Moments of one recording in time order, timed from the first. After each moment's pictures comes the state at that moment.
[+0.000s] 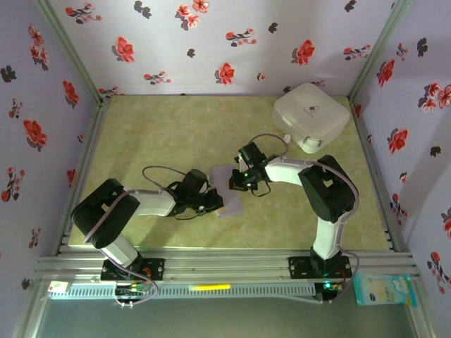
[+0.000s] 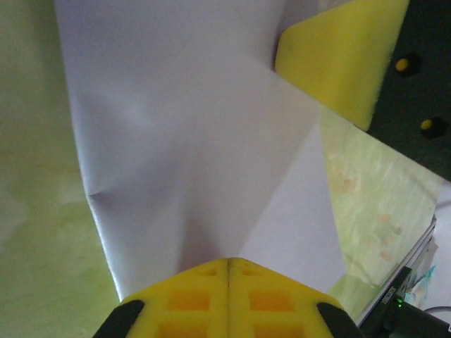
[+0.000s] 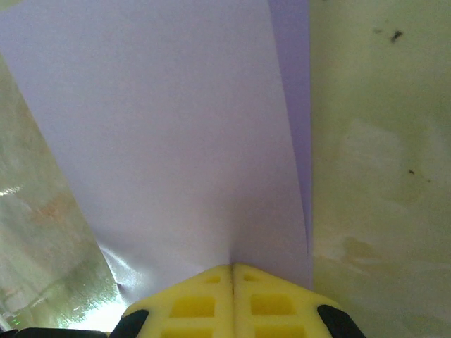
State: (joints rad) left arm -0.79 1.62 0.59 0.19 0.39 -1.02; right arm 0.62 1.87 1.03 -0.29 -0.43 0.62
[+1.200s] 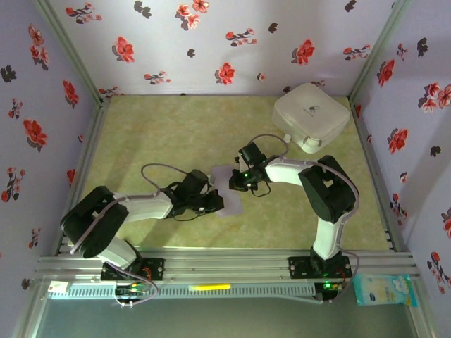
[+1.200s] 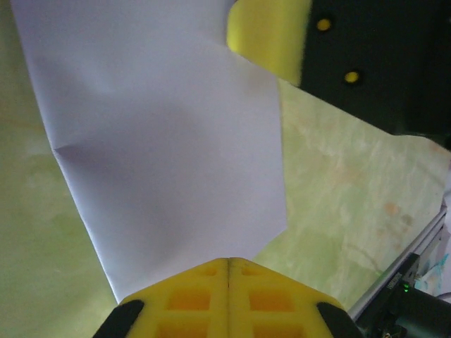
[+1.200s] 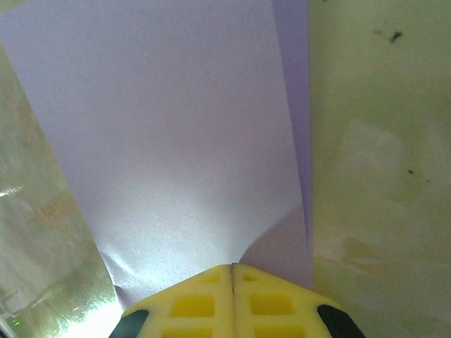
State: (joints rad) left arm -0.83 1.54 0.61 0.09 0.33 -0.99; right arm 0.62 1.87 1.02 -0.27 -0.43 0.62
